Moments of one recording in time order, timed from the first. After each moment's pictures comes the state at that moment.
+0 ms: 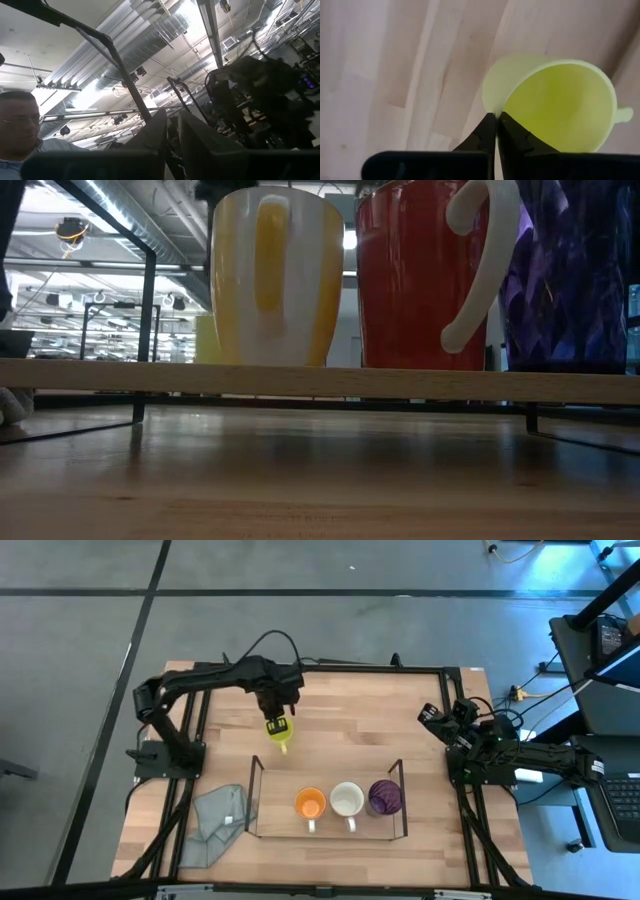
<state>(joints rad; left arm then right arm) 0.40 1.68 1.42 -1.21 0.03 0.06 -0.32 0.41 0.01 1.07 -0.38 0.88</state>
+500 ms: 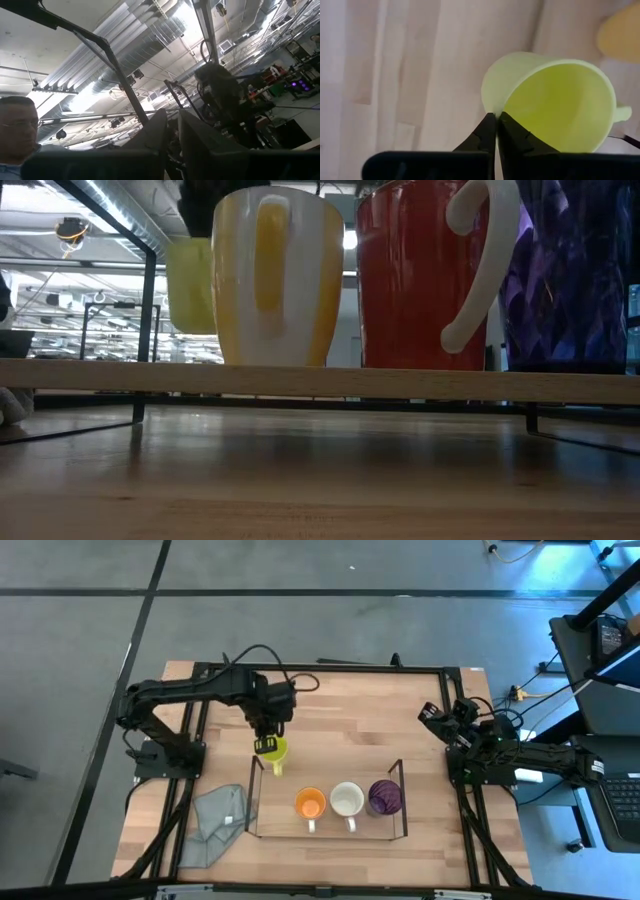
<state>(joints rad) 0.18 1.53 1.49 -1.34 0.06 -0.05 -0.32 0.41 0.01 1.07 -0.36 0.88</state>
